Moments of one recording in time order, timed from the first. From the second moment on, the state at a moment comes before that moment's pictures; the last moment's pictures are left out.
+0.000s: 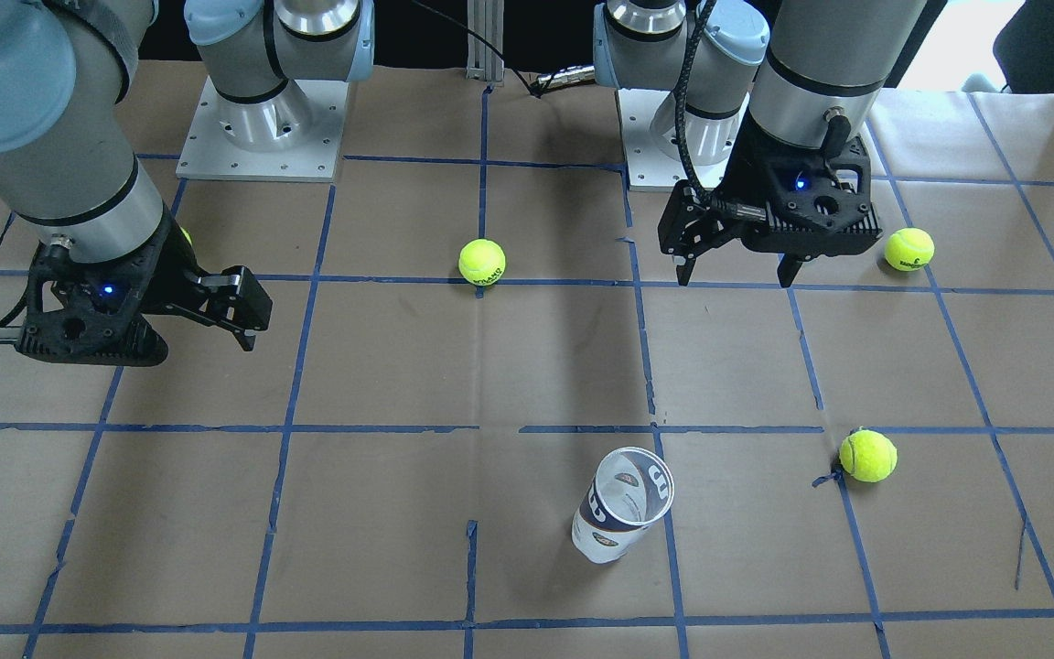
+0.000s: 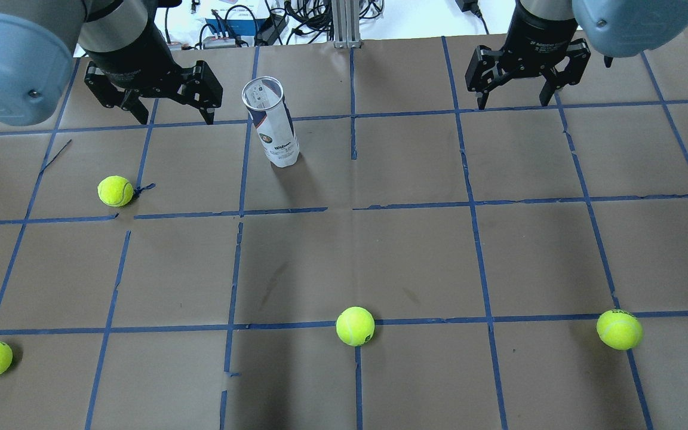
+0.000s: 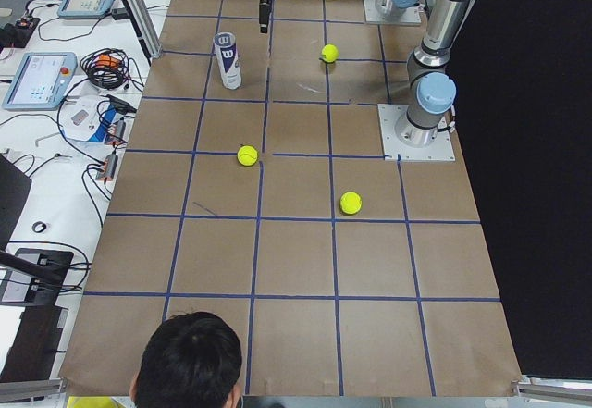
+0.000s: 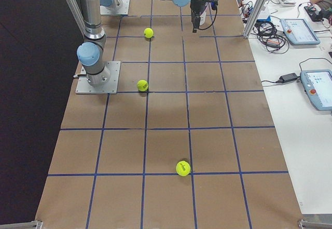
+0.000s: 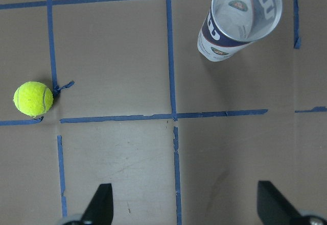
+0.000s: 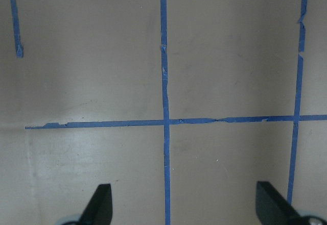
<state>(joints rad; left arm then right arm) -1.61 -1.64 -1.51 -1.47 1.62 -0.01 1.57 -1.35 1.42 -1.63 -1.60 0.01</state>
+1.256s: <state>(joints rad) -1.61 -1.64 -1.51 -1.46 1.62 -0.01 1.57 -1.35 1.43 -1.63 -1.60 0.01</state>
